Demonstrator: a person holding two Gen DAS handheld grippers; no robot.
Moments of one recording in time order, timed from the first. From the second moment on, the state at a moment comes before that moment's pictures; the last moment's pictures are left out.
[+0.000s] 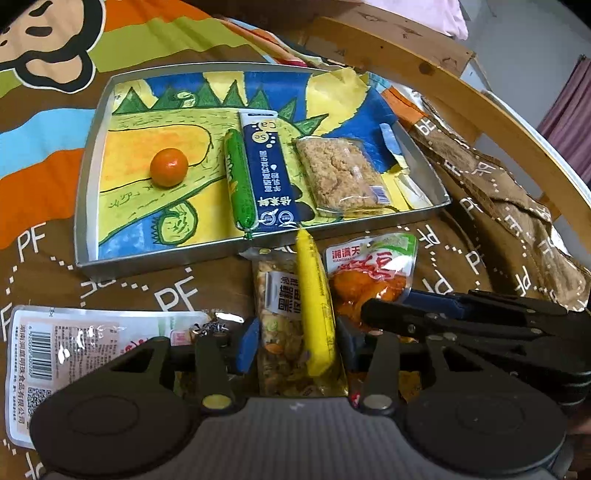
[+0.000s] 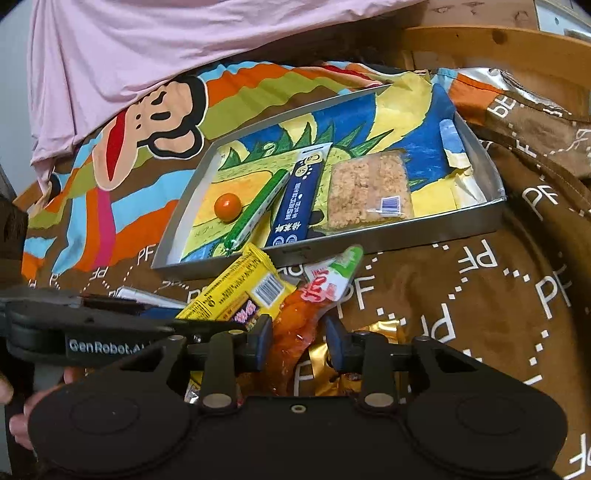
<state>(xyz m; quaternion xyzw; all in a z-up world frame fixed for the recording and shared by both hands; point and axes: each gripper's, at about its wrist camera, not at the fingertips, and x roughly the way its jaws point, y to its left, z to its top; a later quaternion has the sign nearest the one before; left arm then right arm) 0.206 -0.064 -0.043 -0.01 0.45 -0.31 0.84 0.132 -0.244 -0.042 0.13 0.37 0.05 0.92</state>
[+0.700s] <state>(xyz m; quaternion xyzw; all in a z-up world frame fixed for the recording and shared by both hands) 0.186 -0.062 -0.029 0.01 0.42 -0.29 0.86 0.144 -0.252 -0.056 0.22 0.39 0.05 0.89</state>
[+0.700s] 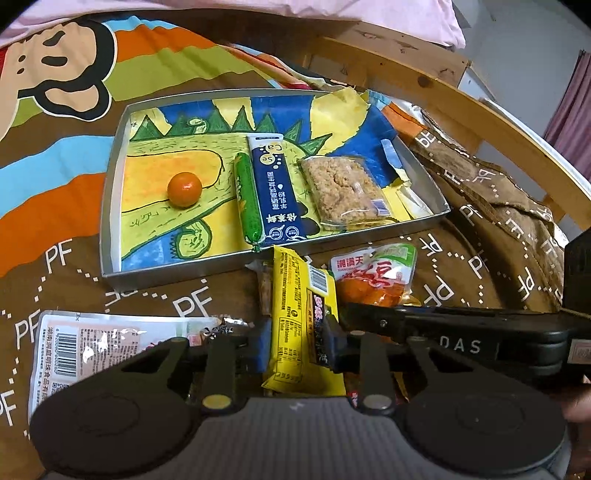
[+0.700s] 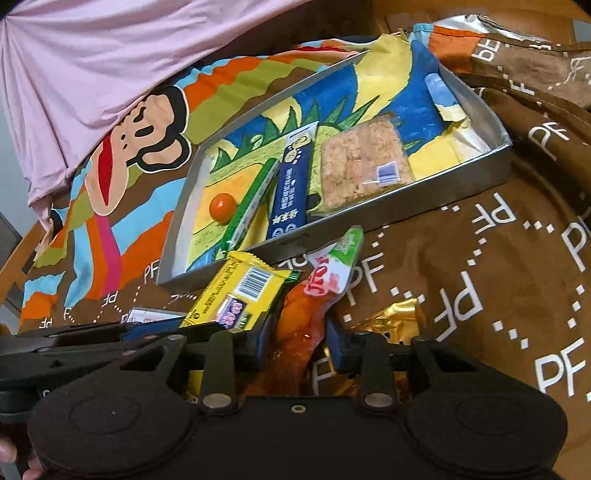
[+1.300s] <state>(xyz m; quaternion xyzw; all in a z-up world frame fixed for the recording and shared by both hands) 0.178 -0.068 -0.030 0.01 0.43 -0.31 0.85 0.138 -0.248 -0.041 0.18 0.39 0.03 0.90</state>
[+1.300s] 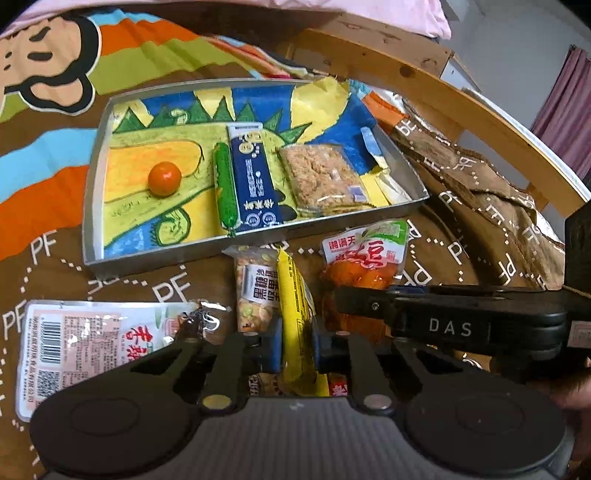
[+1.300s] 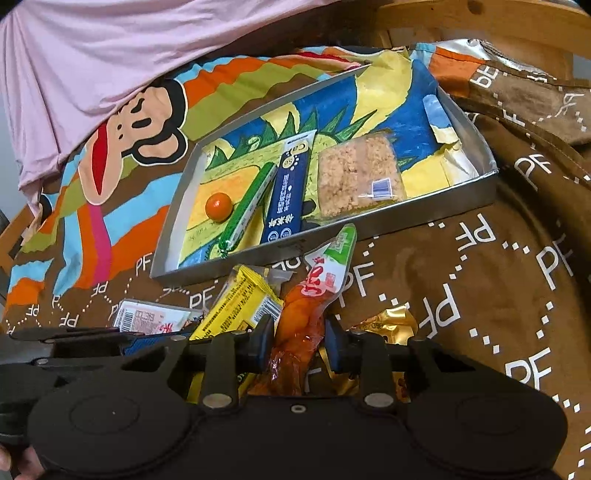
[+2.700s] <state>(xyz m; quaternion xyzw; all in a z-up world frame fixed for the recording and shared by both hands) 0.239 0.001 0.019 -0.11 0.30 -0.18 0.93 0.173 -0.251 0.016 0.23 0.24 0.05 0.94</state>
